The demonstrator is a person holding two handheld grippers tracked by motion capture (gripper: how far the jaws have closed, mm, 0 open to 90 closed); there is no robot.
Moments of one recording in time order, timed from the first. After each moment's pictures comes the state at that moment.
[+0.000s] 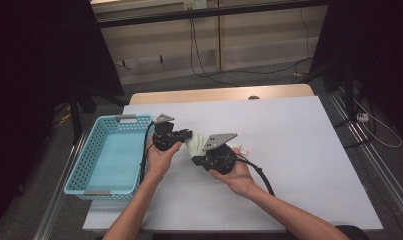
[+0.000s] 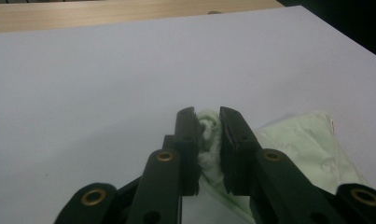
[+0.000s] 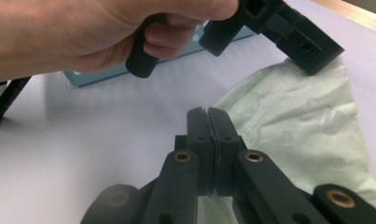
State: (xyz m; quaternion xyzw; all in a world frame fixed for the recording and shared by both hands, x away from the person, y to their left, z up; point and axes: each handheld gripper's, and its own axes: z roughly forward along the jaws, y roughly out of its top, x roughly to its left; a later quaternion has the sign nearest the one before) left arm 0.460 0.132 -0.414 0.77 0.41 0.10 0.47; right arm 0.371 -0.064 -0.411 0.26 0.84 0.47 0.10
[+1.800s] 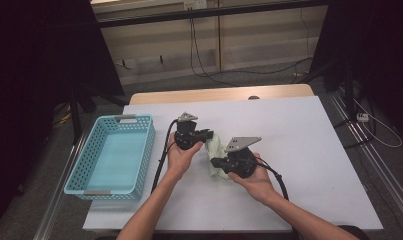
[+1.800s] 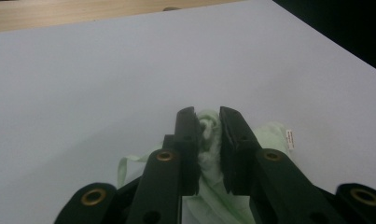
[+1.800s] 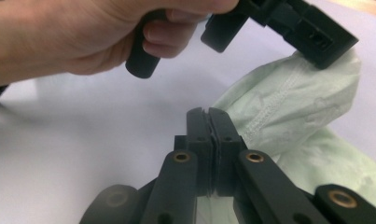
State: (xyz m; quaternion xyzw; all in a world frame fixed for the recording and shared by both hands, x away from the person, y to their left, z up) left arm 0.458 0.071 -0.416 0.79 0.38 0.07 0.47; right arm 0.354 -0.113 -0.418 0.31 0.82 0.47 0.11
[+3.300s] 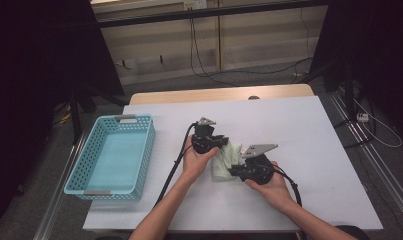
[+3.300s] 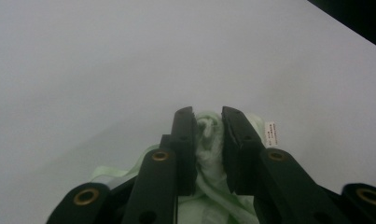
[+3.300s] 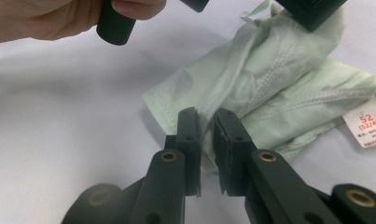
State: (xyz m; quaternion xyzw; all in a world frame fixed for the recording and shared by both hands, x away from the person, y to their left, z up) left arm 0.452 0.025 -0.435 0.81 0.37 0.05 0.45; right arm 0.343 -0.157 -0.447 0.36 0.82 0.43 0.09
